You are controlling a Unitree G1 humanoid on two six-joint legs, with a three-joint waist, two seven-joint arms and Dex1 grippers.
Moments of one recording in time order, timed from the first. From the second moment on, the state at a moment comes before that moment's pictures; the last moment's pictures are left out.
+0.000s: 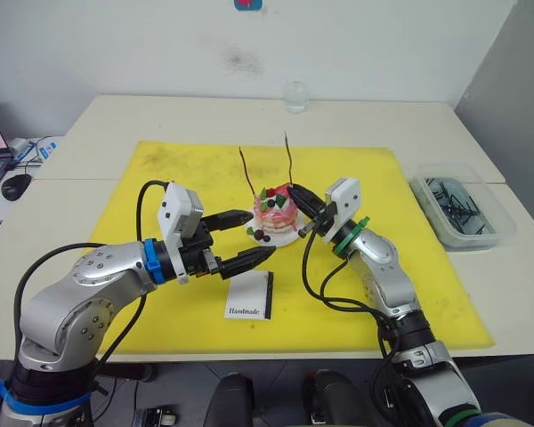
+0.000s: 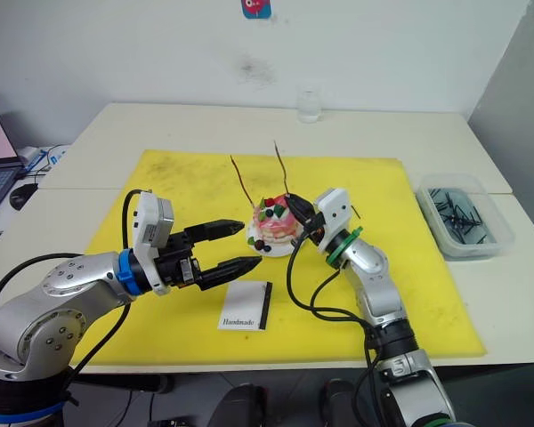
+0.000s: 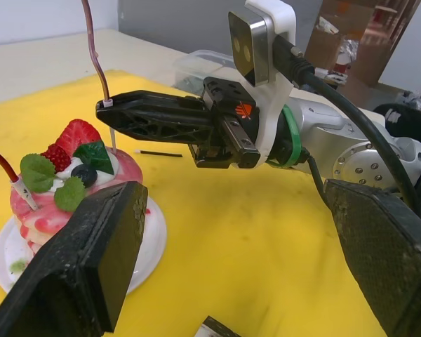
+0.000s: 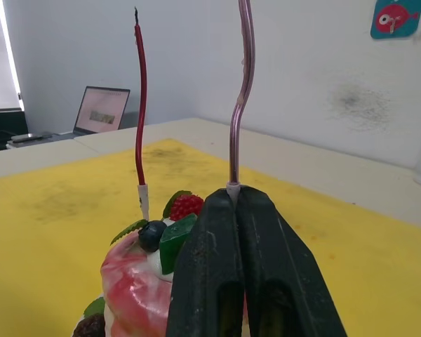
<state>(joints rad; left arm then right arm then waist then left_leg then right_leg) -0.24 0.70 0.14 -0.54 -0.83 0.76 -0.74 -0.50 -0.07 0.13 0.19 0.17 -0.05 0.54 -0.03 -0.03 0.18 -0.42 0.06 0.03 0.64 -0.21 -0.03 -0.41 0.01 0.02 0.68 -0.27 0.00</state>
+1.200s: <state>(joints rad) -0.22 0.70 0.11 -0.53 -0.78 0.74 -0.77 -0.46 -0.04 0.11 0.30 0.14 -0.17 0.47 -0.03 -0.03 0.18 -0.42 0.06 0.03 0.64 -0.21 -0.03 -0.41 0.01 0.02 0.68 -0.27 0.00</state>
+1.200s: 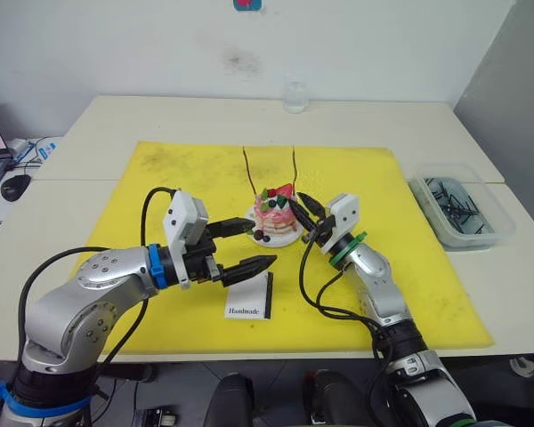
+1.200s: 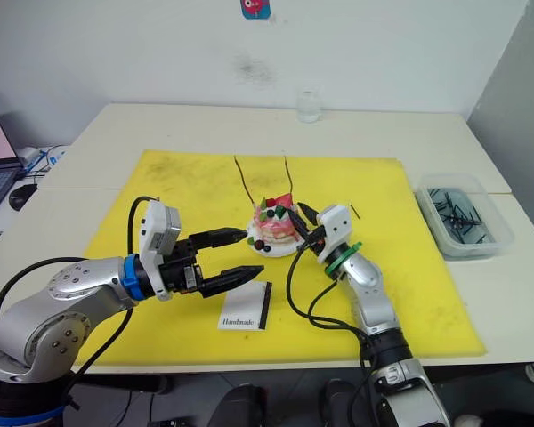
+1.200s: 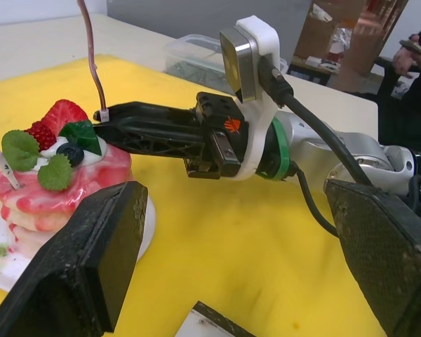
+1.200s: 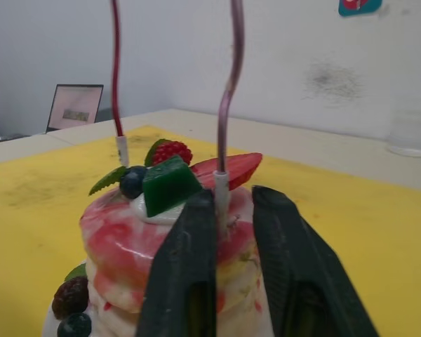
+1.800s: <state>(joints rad) -0.23 0.91 0.26 -0.36 -1.00 1.11 -0.80 -0.34 -0.26 0.03 -0.22 0.32 0.25 0.50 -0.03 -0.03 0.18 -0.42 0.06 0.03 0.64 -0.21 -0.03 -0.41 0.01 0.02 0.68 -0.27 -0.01</state>
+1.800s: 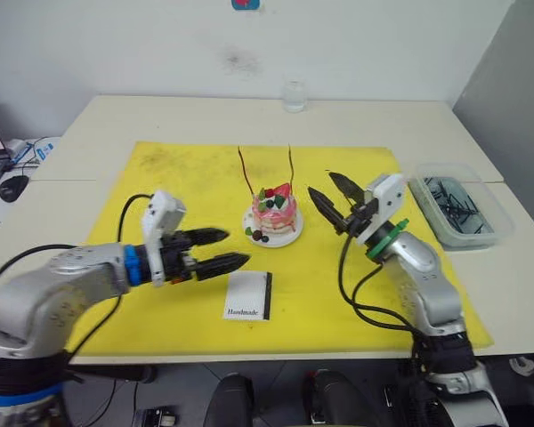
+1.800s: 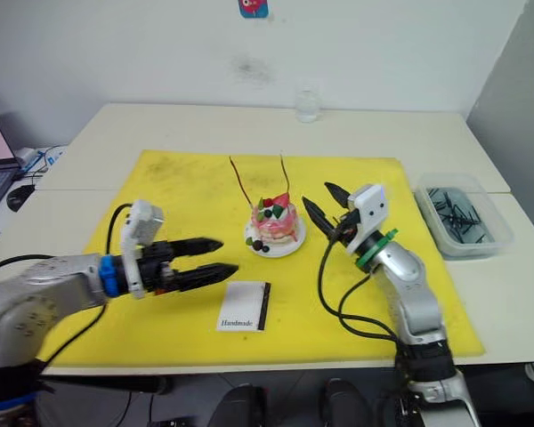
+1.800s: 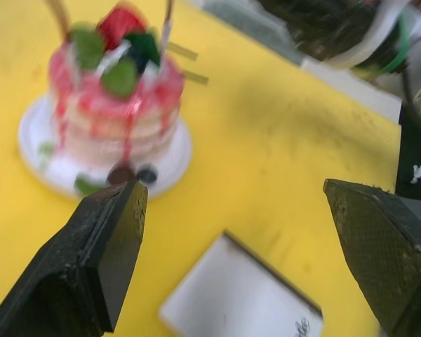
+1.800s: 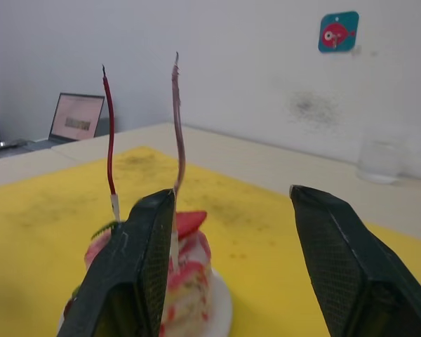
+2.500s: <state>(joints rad) -0.30 0.95 0.10 -0.13 -1.06 1.40 -0.90 -0.25 -0.65 0.20 -0.51 0.42 0.60 0.79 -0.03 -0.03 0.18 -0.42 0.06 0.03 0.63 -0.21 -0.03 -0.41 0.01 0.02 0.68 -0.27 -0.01</state>
